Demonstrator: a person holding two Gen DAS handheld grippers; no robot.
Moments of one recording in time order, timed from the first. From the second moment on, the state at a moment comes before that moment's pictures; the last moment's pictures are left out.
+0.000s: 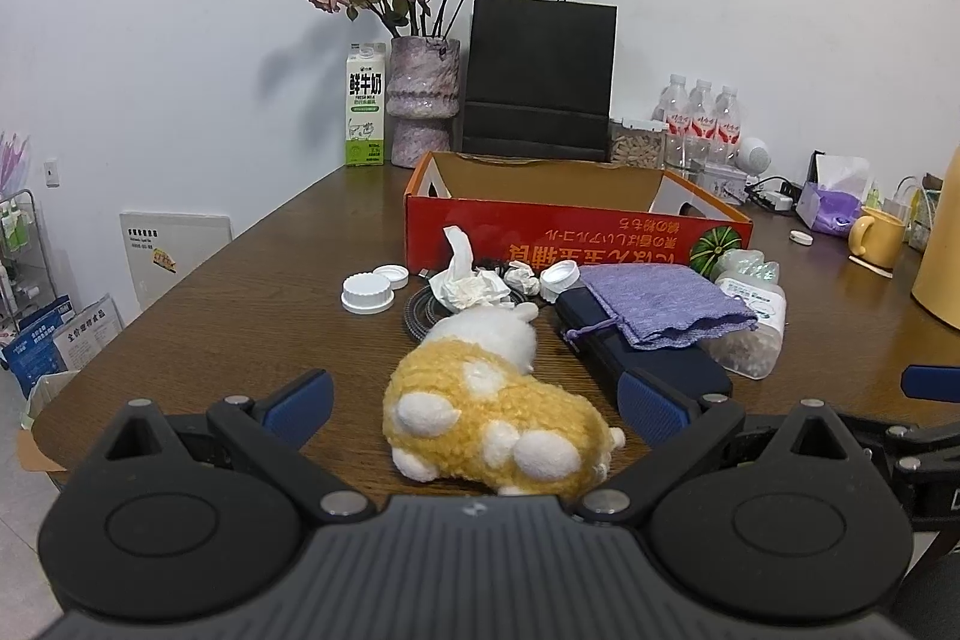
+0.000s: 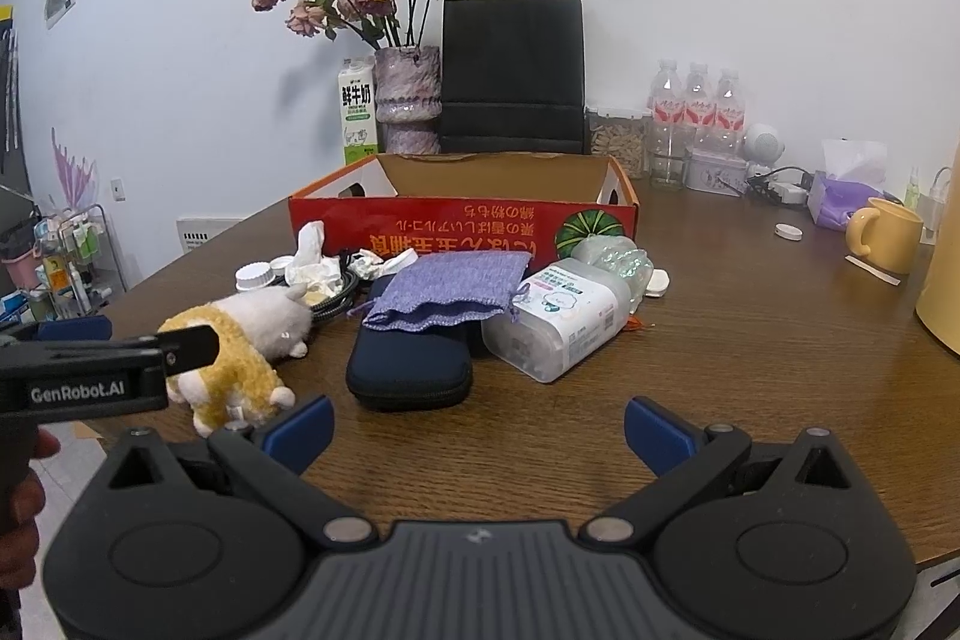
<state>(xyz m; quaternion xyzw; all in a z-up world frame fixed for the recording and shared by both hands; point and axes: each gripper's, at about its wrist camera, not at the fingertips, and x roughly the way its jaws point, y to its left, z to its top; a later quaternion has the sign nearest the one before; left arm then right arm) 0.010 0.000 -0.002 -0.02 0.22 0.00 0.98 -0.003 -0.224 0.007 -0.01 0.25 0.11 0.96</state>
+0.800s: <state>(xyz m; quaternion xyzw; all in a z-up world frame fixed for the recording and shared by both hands) 0.114 0.021 -0.024 0.00 0.33 -0.08 0.94 0.088 -0.189 -0.002 -0.06 0.24 0.13 0.96</state>
